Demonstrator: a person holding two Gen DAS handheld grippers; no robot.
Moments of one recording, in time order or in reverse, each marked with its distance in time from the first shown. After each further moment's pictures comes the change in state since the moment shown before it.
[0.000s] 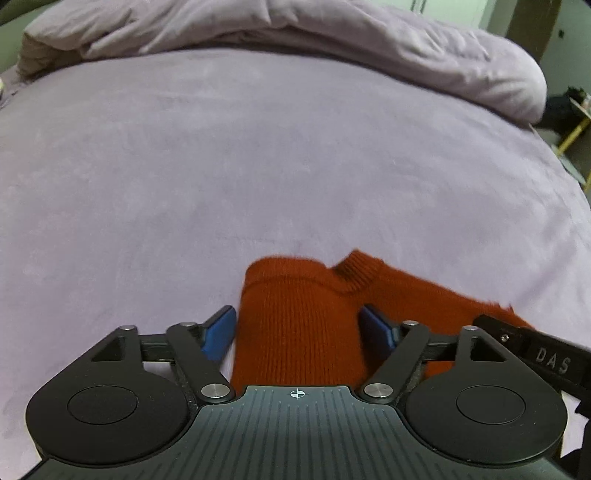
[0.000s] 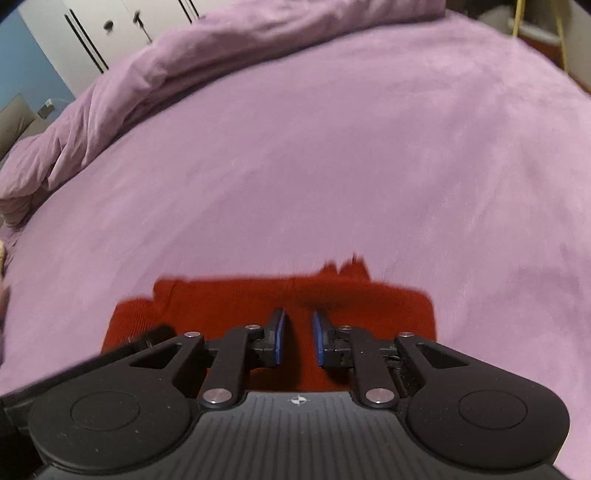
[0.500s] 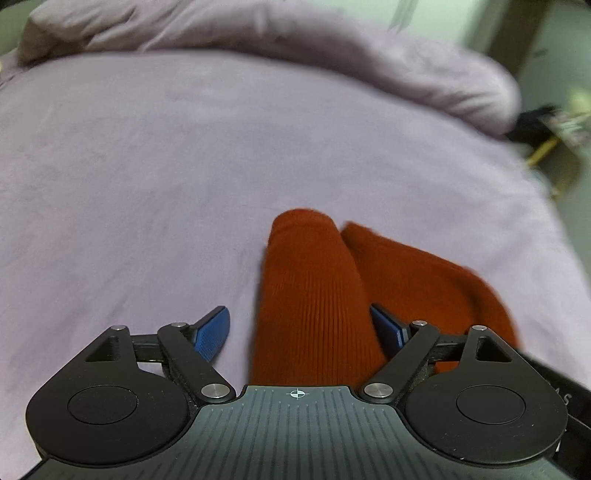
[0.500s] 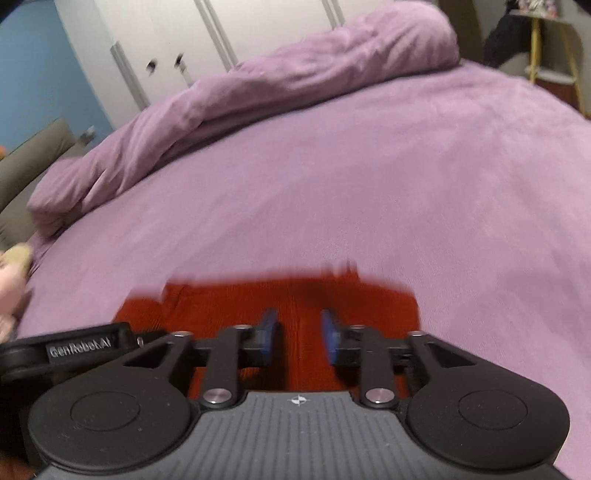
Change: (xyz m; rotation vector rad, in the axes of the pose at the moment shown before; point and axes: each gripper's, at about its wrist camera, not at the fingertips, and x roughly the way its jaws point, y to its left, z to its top) left arm -0.065 0.036 -0.048 -0.004 -0.060 -0.162; right arm -0.046 -0.033 -0.049 -0.046 -0.142 0.132
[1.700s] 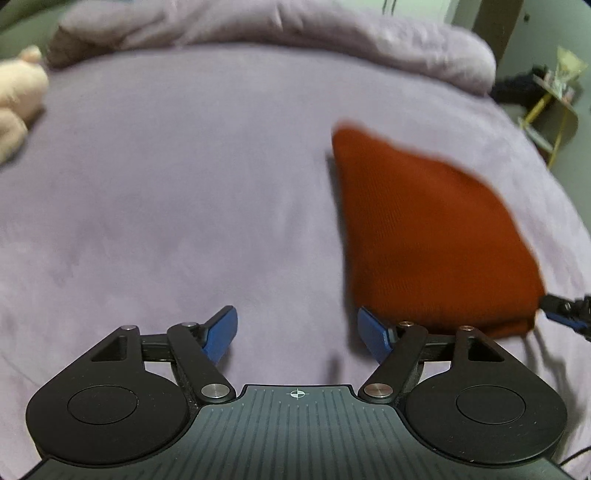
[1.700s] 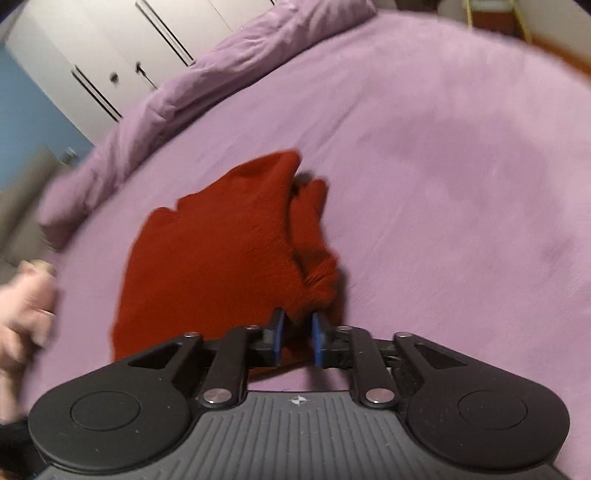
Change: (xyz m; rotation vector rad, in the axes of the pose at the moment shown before) left arm -0.132 0.047 -0.078 0.079 0.054 0.097; right arm -0.143 -0.029 -0.091 0.187 0.074 -0.073
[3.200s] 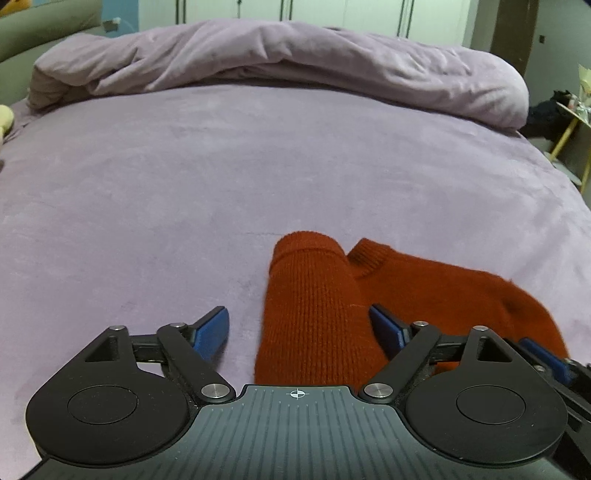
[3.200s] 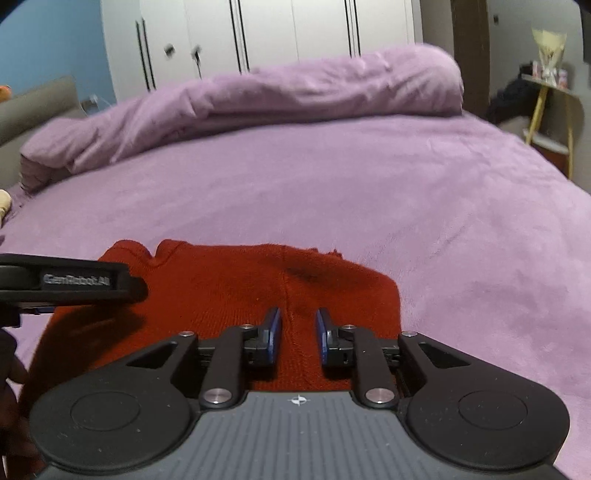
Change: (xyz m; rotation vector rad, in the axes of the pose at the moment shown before) left arm 0.166 -0.080 0.096 -0.010 -0.126 0.085; right arm 0.150 0.077 0.053 -0.389 -0.216 -0.063
